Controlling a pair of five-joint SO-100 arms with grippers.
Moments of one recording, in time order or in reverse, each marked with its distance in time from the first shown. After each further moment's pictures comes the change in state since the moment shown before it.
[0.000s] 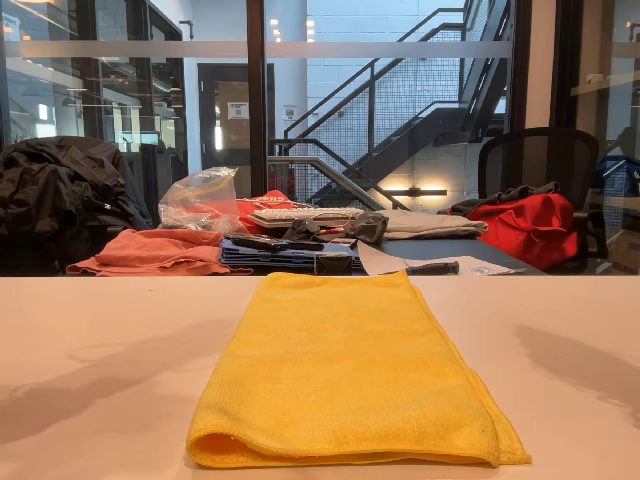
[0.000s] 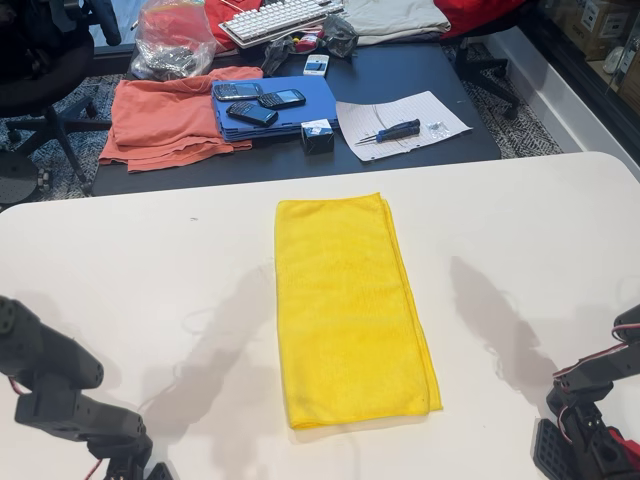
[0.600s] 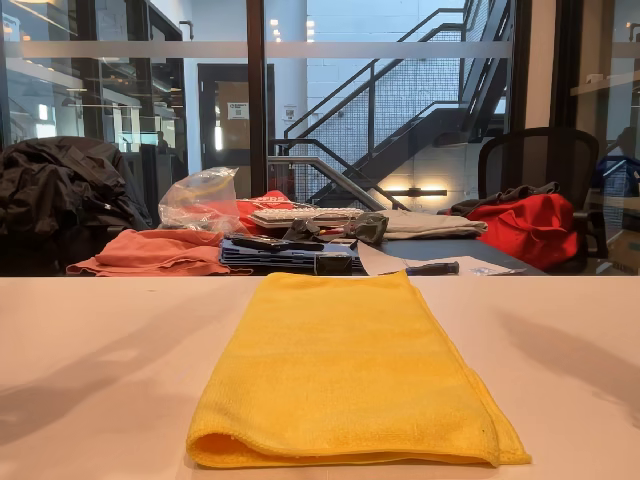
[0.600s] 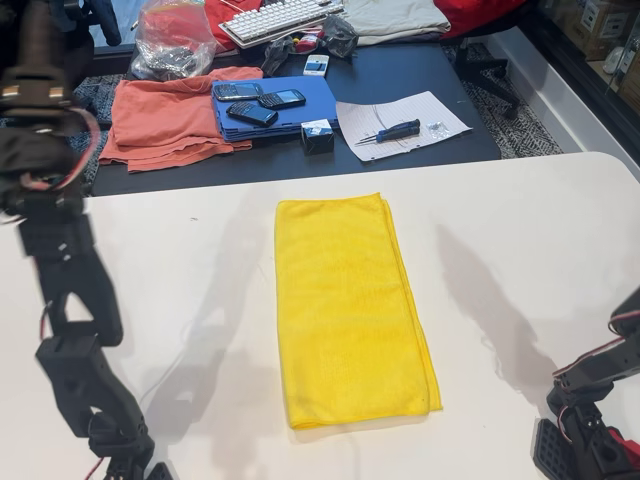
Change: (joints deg) arm 0 0.6 -5.4 8.3 5.0 -0.5; arm 1 3.9 -19.1 12.4 26.5 0.7
